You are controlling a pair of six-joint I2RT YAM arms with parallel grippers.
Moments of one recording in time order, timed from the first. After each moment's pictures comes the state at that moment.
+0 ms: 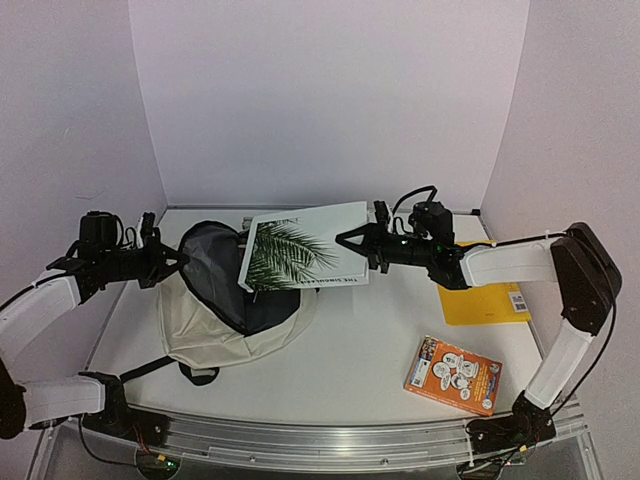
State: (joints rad) left arm -0.08 0.99 0.66 -0.24 0.68 -0.66; right arm 0.61 1.72 0.98 0.53 -0.58 1.08
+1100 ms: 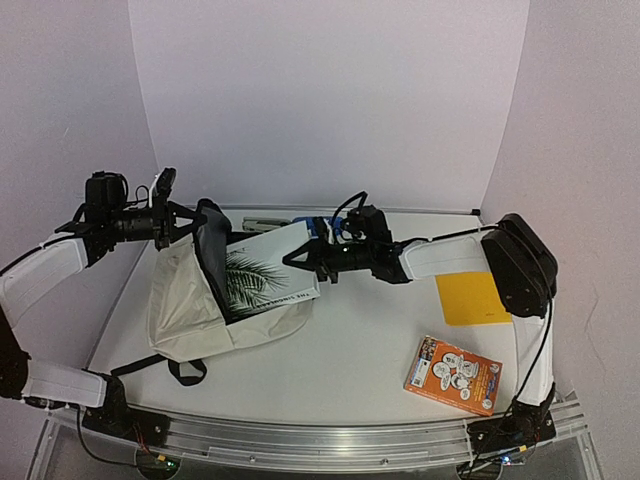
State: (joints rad) left arm -0.11 1.17 0.91 -0.09 1.04 -0.65; right arm 0.75 2.09 1.38 0.36 -0.64 1.04
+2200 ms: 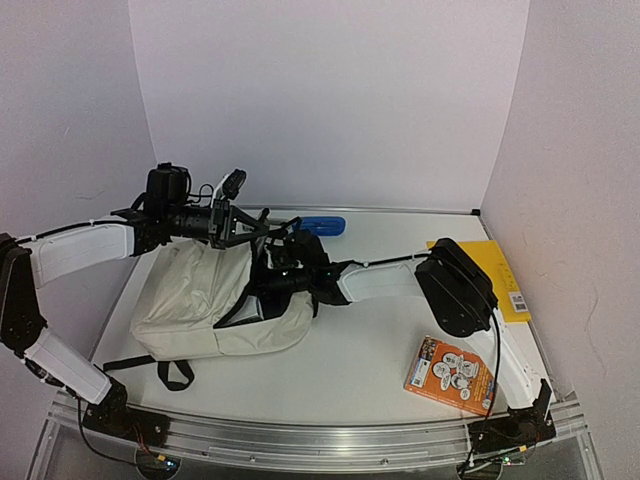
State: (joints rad) left arm -0.45 1.45 1.05 0.06 1.04 -0.65; right arm 0.94 2.48 1.83 0.35 -0.66 1.12
